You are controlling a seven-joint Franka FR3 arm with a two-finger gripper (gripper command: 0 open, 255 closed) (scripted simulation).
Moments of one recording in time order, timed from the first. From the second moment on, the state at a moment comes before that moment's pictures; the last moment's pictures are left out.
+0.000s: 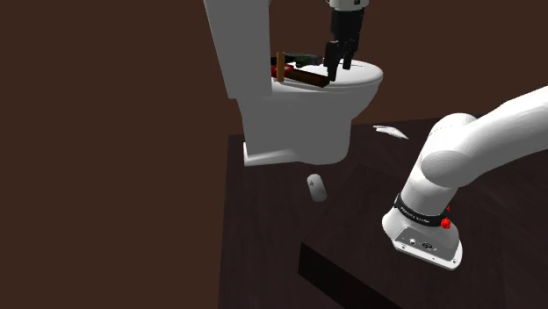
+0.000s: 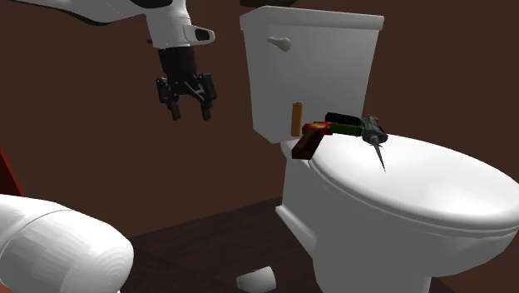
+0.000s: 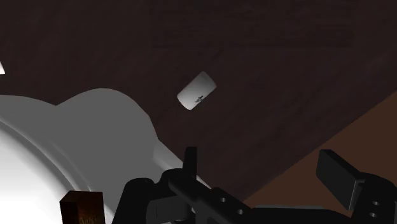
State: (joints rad) arm -0.02 -0.75 0.04 -2.31 -0.09 1.58 0.03
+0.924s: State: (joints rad) arm -0.08 -0.37 -0.11 -2.10 -0.16 1.76 -0.13
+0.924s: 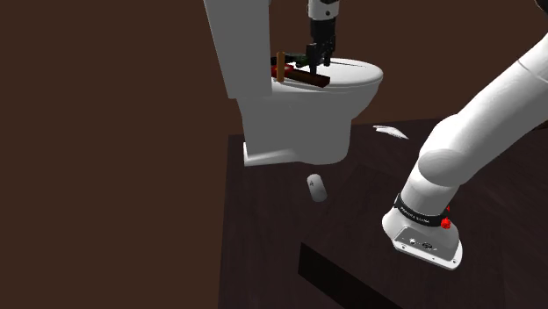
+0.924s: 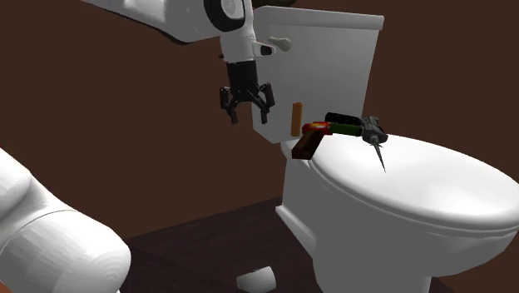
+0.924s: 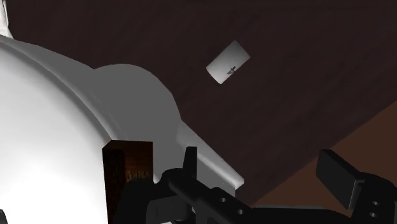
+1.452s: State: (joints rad) arm -0.11 -0.08 -0.18 -1.87 -0.14 1.82 -0.23
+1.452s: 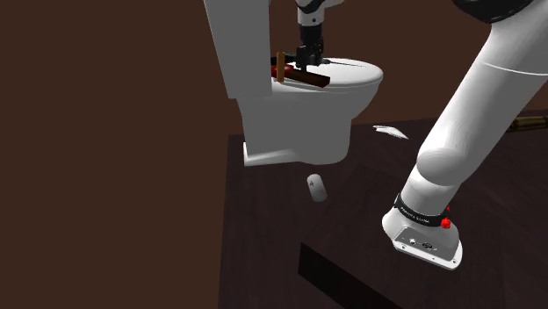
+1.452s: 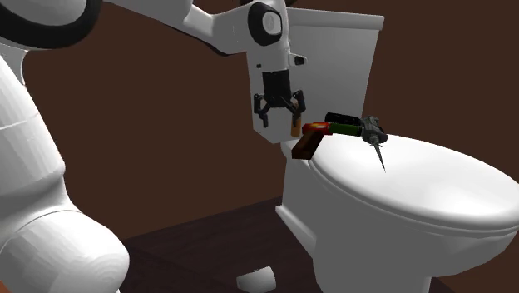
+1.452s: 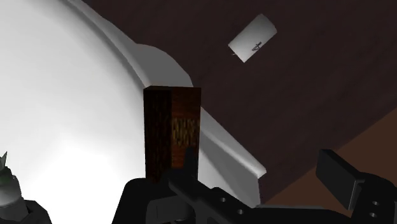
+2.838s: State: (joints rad) arm -0.19 0.30 -0.23 -1.55 -0.07 1.87 -0.35
